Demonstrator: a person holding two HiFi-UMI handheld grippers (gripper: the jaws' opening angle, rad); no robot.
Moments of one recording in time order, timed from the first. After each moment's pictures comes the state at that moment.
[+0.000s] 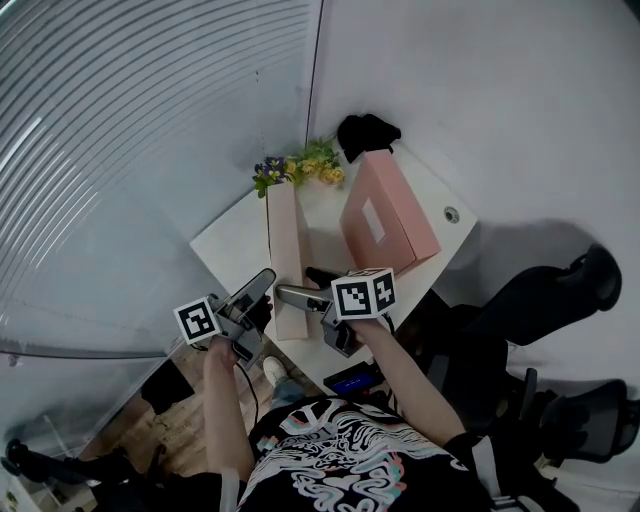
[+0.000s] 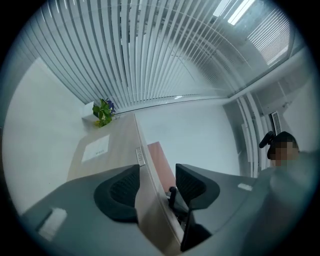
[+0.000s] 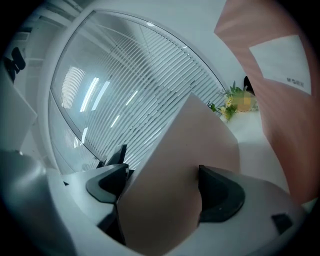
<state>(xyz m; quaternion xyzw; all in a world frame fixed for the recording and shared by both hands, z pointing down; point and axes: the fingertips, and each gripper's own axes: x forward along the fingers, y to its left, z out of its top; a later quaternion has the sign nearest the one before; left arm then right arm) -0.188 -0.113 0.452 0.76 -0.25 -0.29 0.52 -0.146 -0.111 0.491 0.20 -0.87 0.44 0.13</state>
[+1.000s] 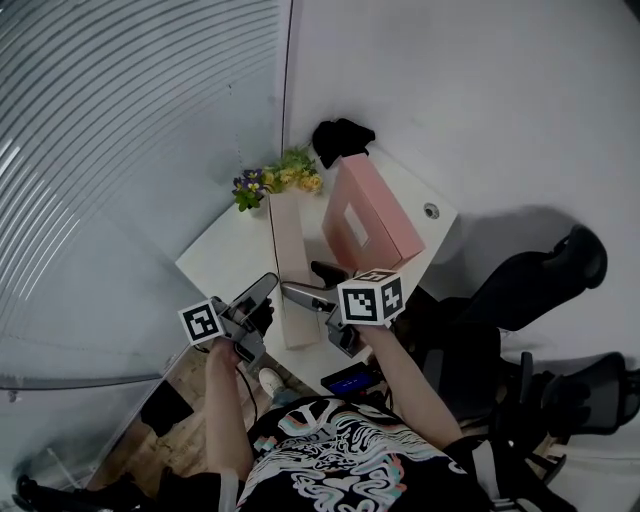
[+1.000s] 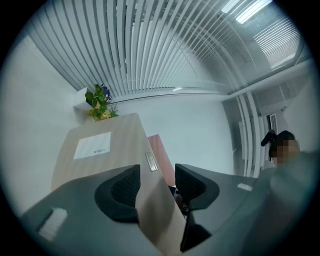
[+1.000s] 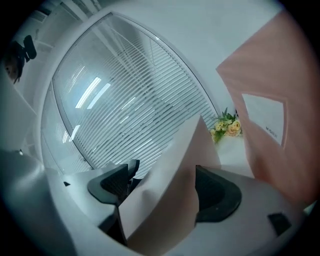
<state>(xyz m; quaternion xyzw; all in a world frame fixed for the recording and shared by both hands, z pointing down) -0.167 -0.128 0.457 0.78 -0.20 -0.27 0.53 -0.120 -0.130 0.458 0.27 -0.88 0.37 0.11</state>
